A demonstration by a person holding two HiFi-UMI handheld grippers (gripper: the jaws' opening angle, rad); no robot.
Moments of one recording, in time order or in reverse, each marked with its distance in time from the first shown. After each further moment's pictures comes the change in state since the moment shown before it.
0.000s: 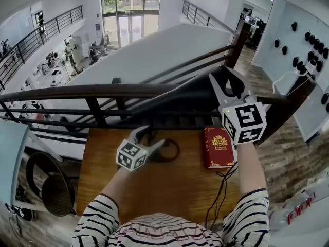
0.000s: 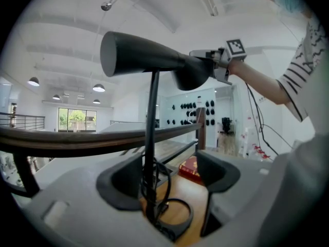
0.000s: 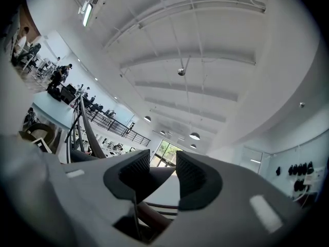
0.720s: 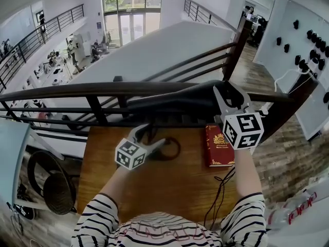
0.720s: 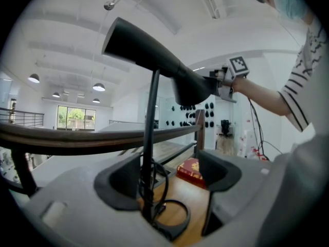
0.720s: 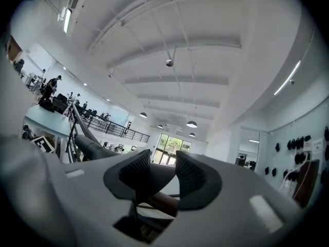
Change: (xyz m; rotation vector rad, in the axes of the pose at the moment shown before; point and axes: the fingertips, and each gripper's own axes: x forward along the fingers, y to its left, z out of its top) left arm 0.001 -0.003 -0.001 -0.021 -0.017 -0.014; right arm -0.016 -0.003 -0.072 0.171 0.070 -0.023
